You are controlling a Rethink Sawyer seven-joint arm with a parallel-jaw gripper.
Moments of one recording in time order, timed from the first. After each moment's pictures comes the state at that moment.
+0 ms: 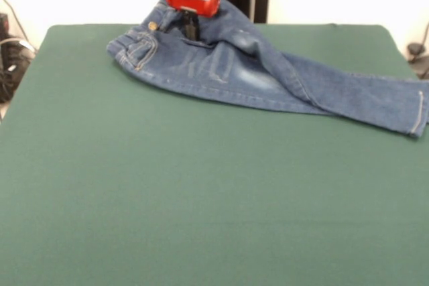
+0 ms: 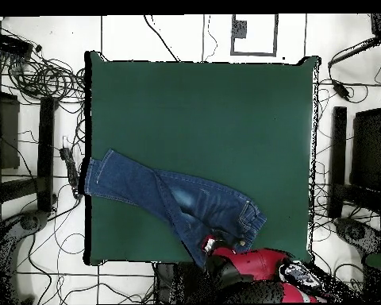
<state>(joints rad) -0.43 -0.45 -0.08 2.06 -0.75 -0.07 2.48</state>
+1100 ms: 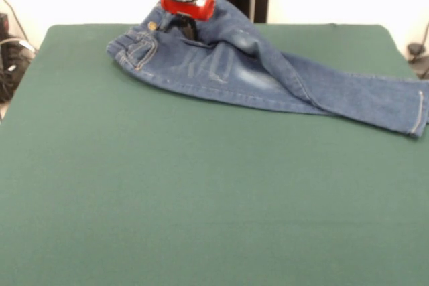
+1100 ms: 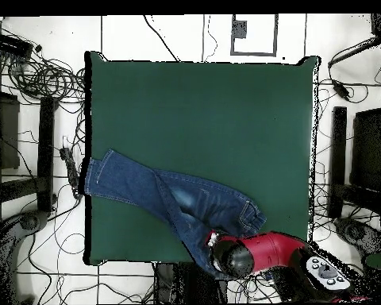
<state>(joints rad) -0.65 -0.50 0.19 2.04 -0.82 0.28 2.48</state>
